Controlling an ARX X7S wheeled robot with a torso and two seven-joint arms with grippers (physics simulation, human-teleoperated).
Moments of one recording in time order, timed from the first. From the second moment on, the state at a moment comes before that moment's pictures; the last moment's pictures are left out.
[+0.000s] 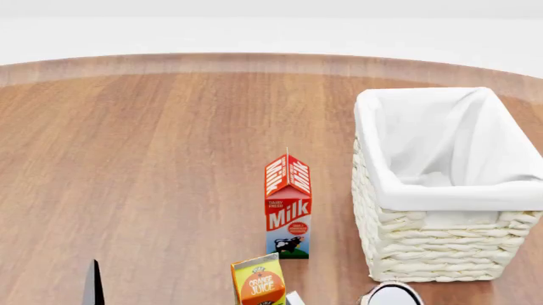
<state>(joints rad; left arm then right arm) 0.18 -0.27 0.28 0.67 -0.01 -0.06 -0.34 -0.33 0.30 -0.11 -0.47 0.24 -0.12 0.20</state>
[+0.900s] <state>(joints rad) 0.17 -0.30 0.29 0.64 -0.04 -0.06 -0.37 0.80 0.26 -0.12 -0.07 0.38 0.30 0.26</state>
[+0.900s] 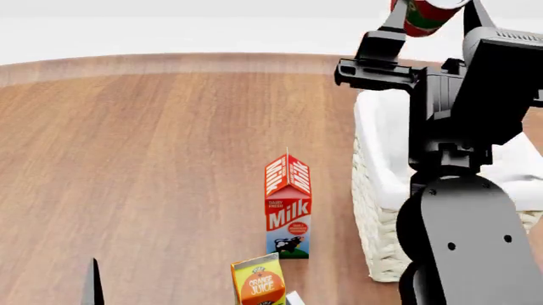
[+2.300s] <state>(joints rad) 0.15 -0.32 0.31 0.63 -0.05 -0.06 -0.41 1.31 0.16 -0.06 1.31 0.05 0.13 0.22</state>
